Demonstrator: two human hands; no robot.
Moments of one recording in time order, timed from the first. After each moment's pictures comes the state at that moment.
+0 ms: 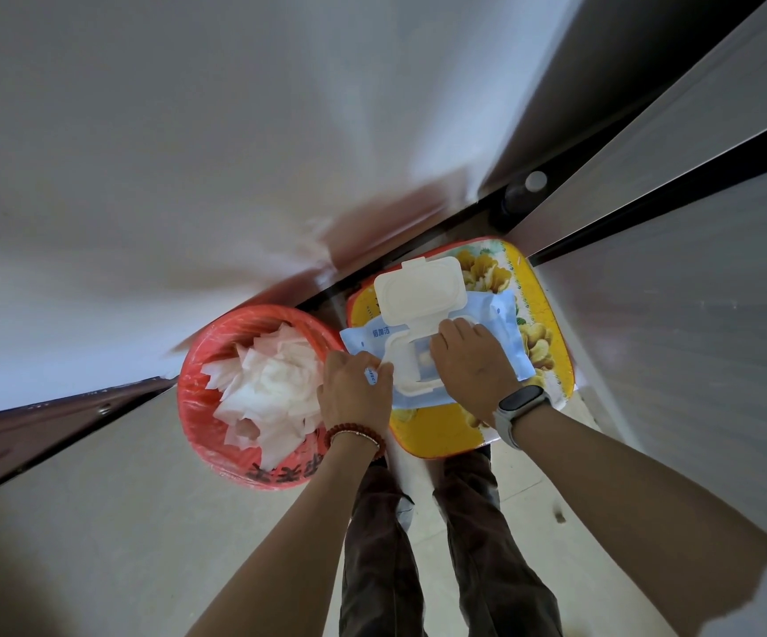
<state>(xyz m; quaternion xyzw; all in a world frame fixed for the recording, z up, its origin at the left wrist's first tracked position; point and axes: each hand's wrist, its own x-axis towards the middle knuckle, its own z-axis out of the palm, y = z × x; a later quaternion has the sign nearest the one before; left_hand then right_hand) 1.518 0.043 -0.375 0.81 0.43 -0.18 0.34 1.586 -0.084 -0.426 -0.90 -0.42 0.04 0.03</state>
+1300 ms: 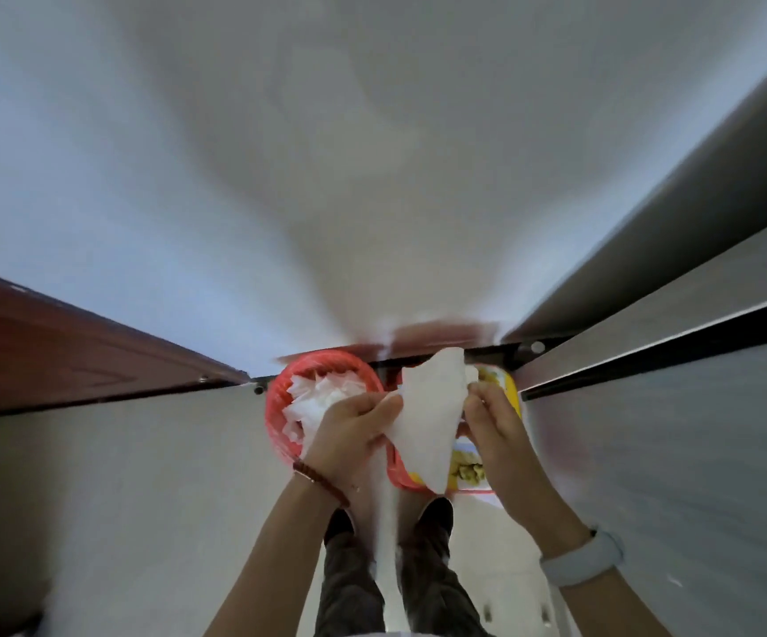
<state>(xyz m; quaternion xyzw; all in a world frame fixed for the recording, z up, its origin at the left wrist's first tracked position) 1.461 0.063 -0.054 0.49 0.47 -0.03 0.73 1.547 -0.072 -0.065 -0.70 -0.10 0.38 0.59</state>
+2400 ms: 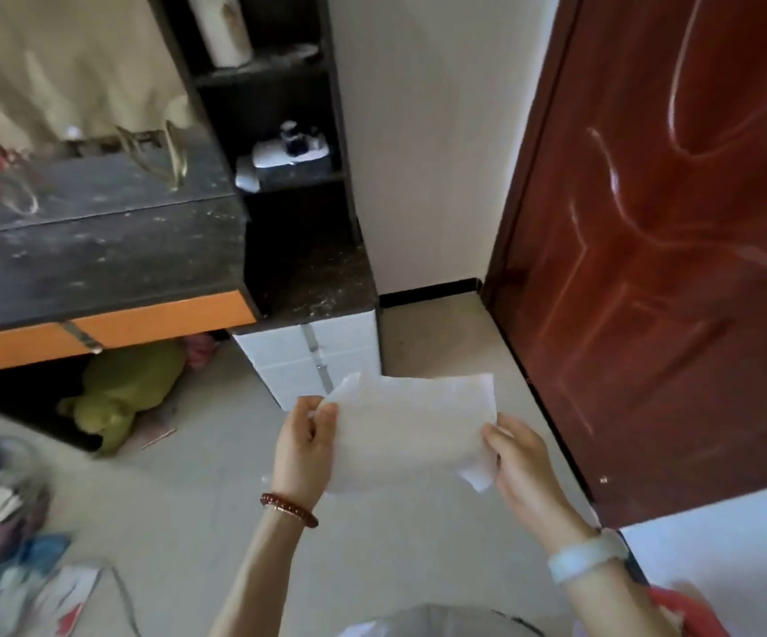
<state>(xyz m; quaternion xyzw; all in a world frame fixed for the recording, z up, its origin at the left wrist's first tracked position) 0.808 0.035 0.075 0.27 0.79 0.51 0.19 0.992 0.153 0.056 -0.51 -0.44 0.68 0.29</state>
